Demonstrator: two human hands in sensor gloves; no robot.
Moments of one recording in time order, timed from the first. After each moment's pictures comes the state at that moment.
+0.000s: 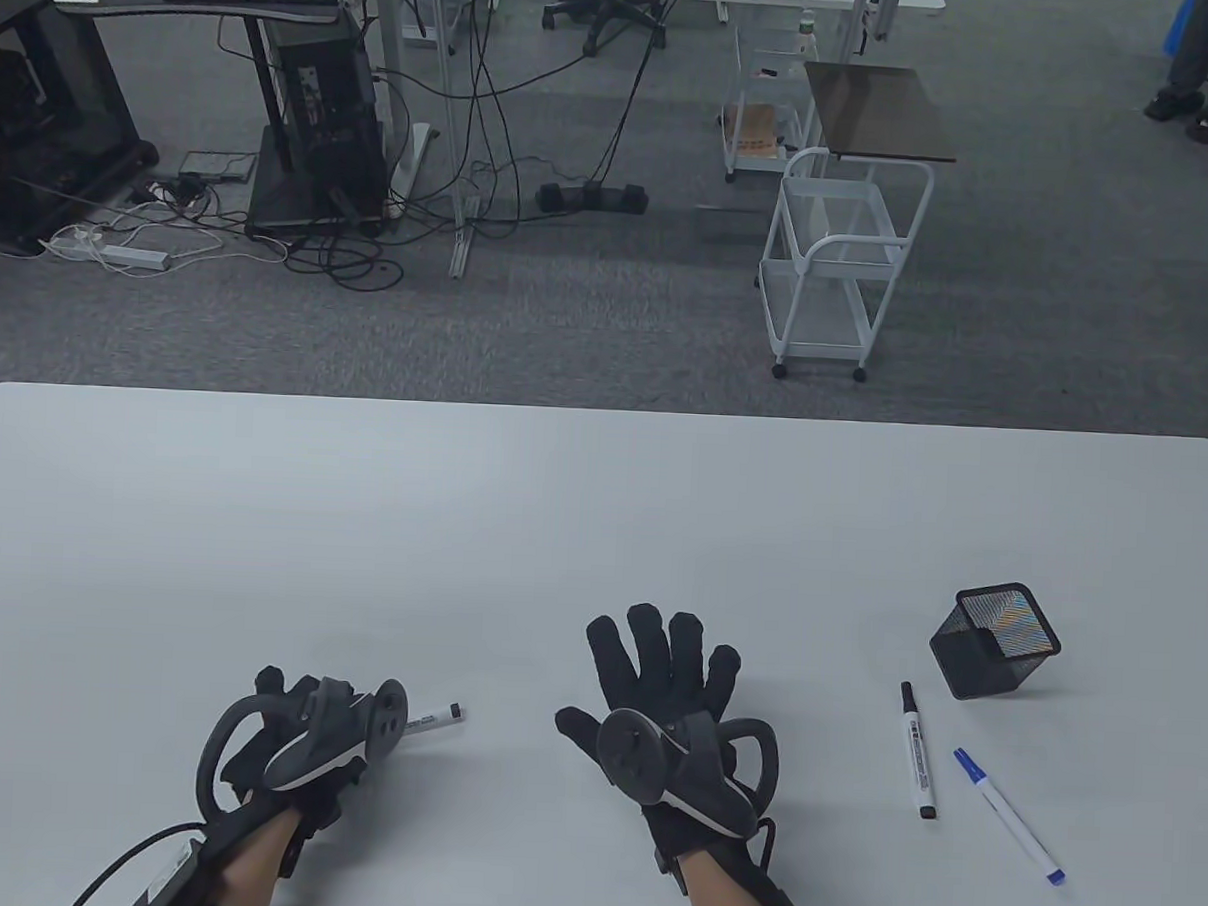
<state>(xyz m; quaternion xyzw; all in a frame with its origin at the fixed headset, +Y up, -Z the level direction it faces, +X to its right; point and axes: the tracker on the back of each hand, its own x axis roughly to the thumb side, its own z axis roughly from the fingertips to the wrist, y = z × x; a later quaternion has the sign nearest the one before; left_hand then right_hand) -0.244 -0.744 -0.327 -0.08 -0.03 -0.15 0.99 0.045 -0.688 -0.301 0.15 -0.08 0.98 0.06</state>
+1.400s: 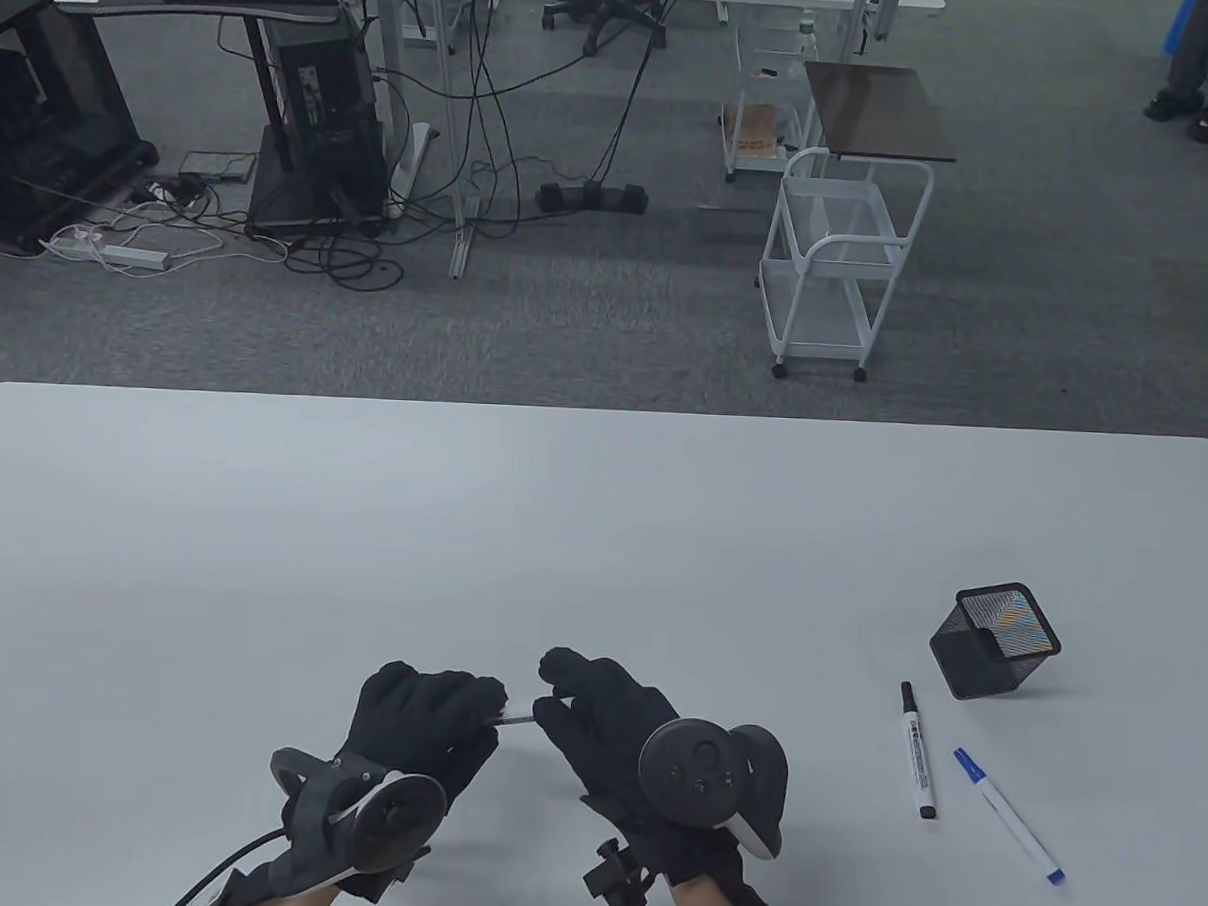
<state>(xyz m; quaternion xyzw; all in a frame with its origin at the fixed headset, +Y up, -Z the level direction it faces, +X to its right) -0.178 -0.660 -0.251 0.20 -0.18 0.07 0.96 0.046 -0.641 -0.273 0.22 -0.11 0.90 0.37</state>
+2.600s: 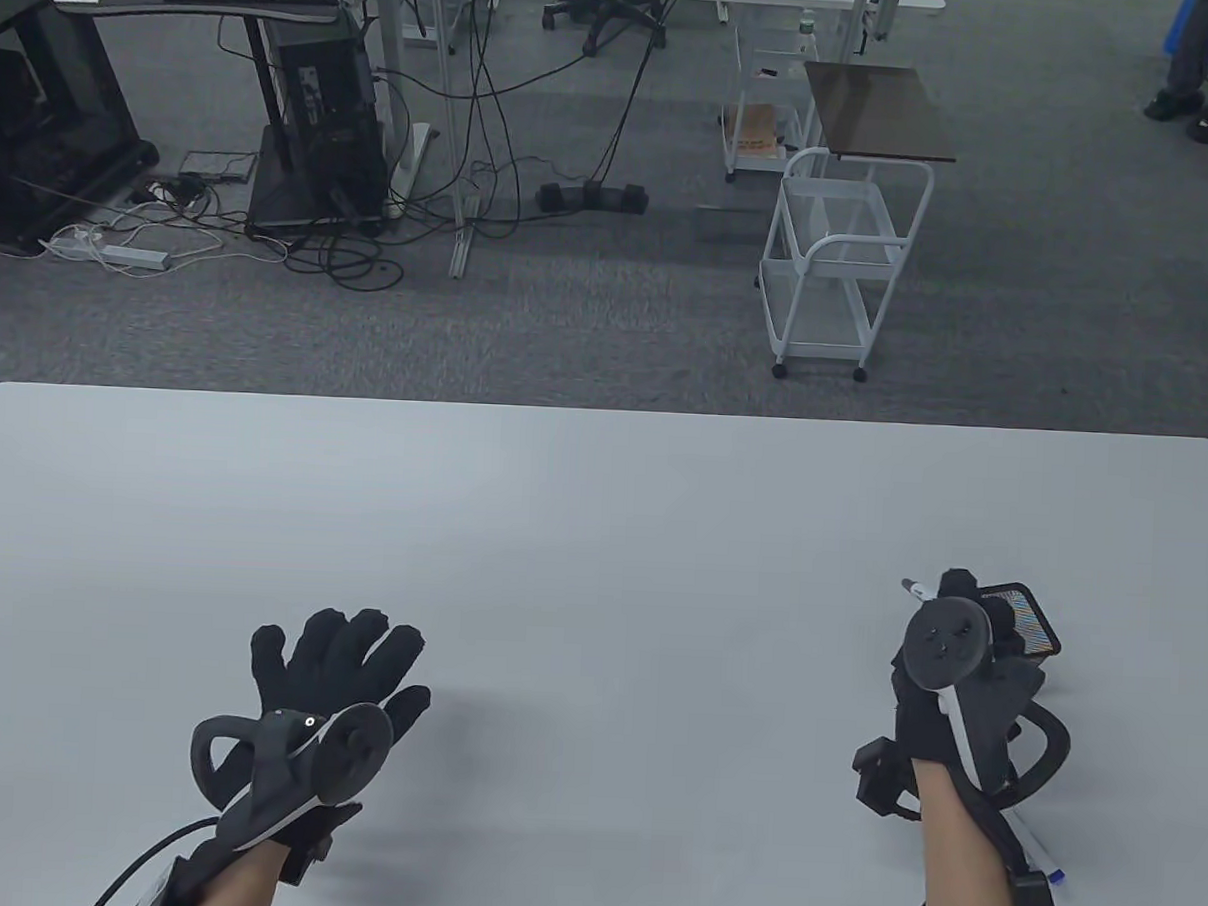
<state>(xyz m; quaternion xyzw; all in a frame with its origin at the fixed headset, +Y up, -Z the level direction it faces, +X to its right) -0.226 -0.653 -0.277 0.12 -0.07 -0.02 0.99 0.259 -0.619 -0.330 -0.30 -0.14 0.94 0.10</state>
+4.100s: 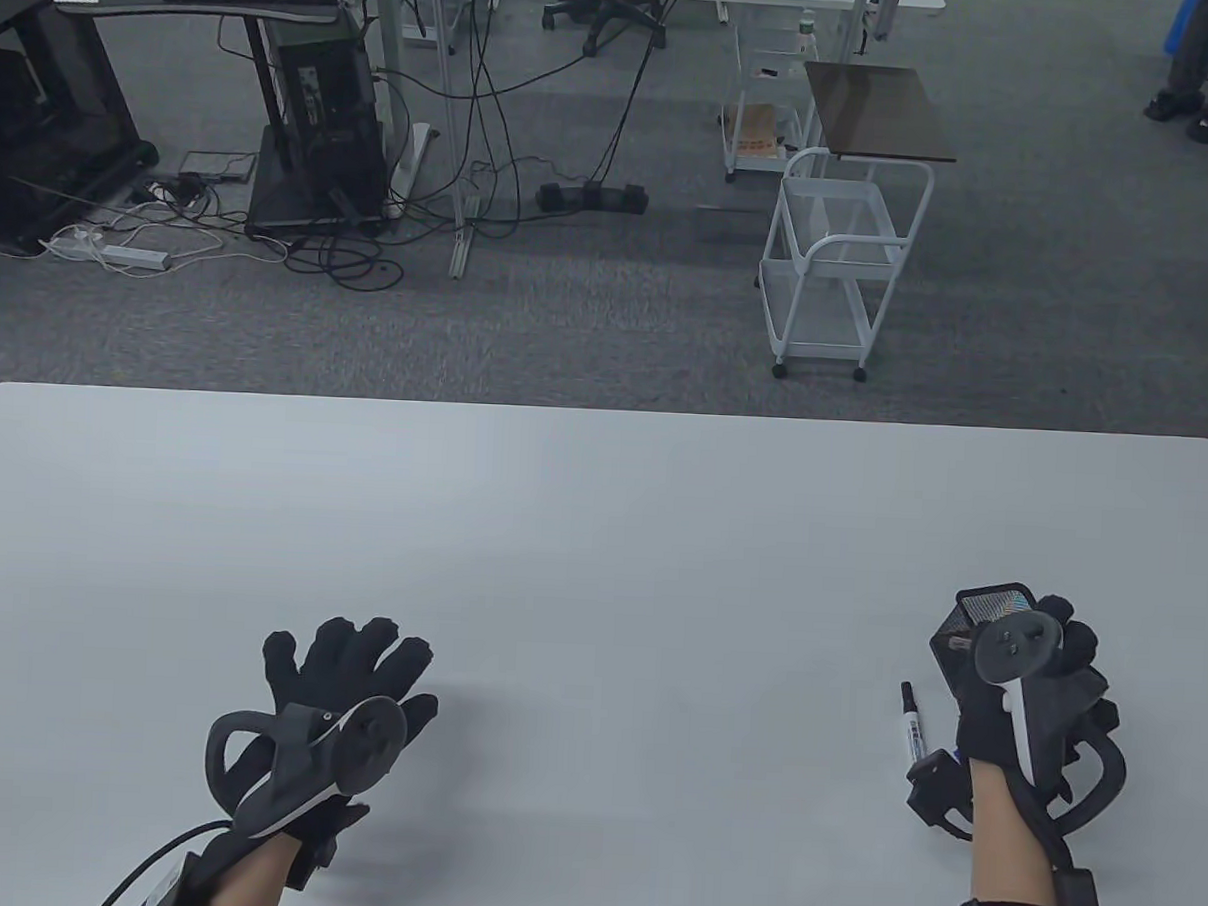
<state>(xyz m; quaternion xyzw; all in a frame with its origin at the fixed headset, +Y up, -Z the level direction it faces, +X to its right) -0.222 -0.665 -0.286 0.07 -0.07 -0.03 0.99 0.314 -0.649 -0.333 -0.38 -0.08 0.92 0.09</state>
